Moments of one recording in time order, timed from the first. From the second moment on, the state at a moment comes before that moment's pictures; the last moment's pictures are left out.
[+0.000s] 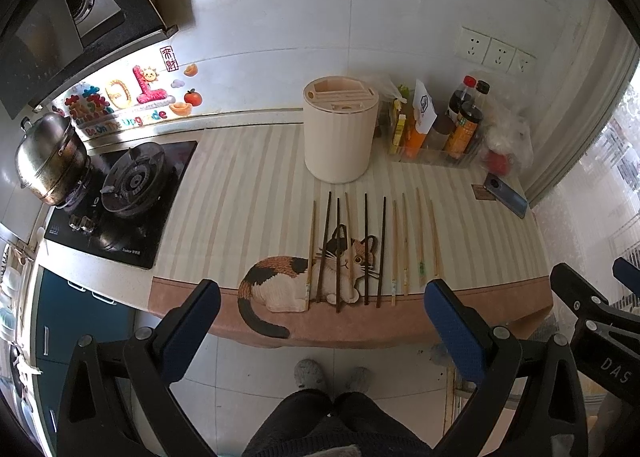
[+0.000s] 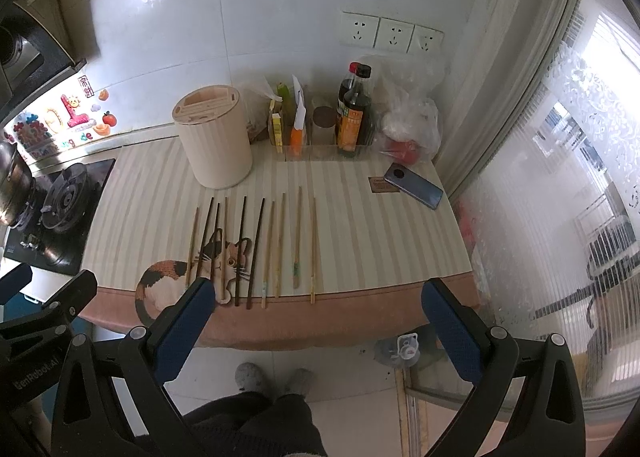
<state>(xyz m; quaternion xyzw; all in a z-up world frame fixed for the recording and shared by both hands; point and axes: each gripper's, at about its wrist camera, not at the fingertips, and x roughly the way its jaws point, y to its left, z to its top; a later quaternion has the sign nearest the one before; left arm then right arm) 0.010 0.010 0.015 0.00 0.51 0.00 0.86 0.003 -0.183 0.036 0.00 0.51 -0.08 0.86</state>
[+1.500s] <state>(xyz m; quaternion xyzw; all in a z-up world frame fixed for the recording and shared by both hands) -0.001 0.001 0.024 0.00 0.49 -0.01 0.87 -0.004 -0.187 0.046 -0.01 0.50 -0.08 0.86</state>
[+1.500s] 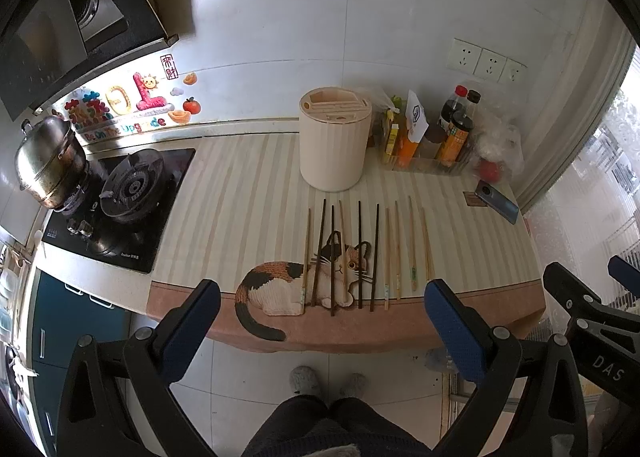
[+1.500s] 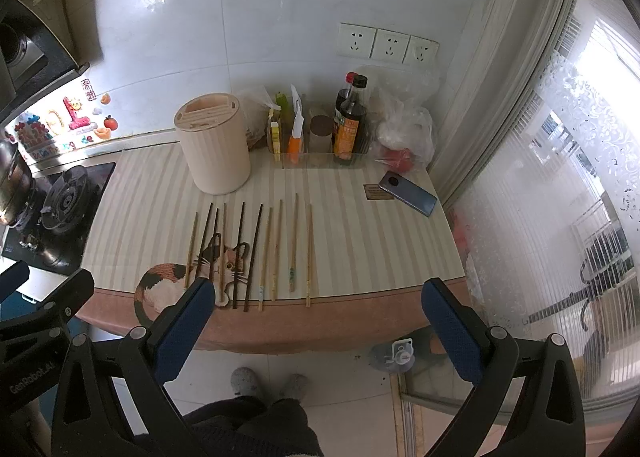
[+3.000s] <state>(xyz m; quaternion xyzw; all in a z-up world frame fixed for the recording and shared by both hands) 0.225 0.046 -0.279 -0.02 0.69 0.03 0.73 0.221 -0.197 -0.266 0.09 0.67 -0.02 0.74</state>
